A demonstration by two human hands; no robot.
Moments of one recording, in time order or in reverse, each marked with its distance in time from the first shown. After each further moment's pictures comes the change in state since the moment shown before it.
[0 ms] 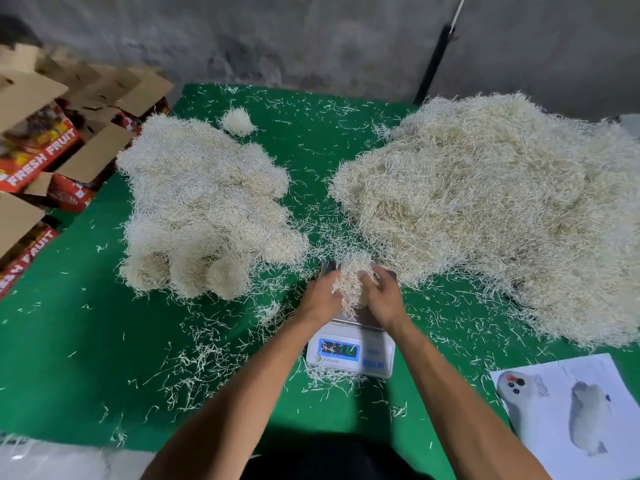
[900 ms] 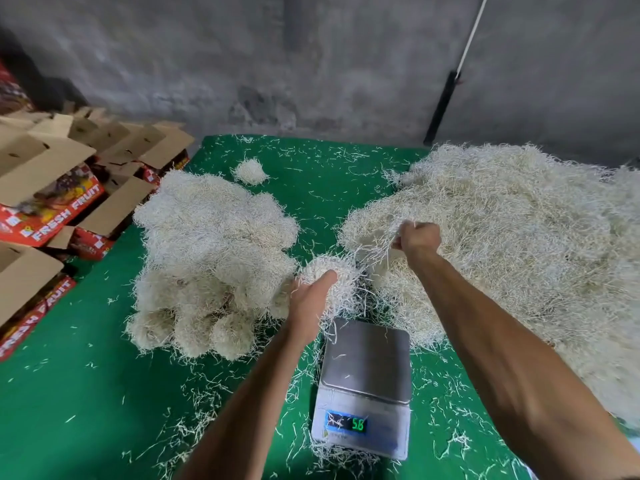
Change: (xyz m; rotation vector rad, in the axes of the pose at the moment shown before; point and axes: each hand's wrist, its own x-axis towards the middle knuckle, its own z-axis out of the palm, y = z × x) left_hand 0.055 0.056 -0.077 -0.781 0.258 -0.262; right_hand 0.179 -0.153 -0.058 0.204 0.308 0.152
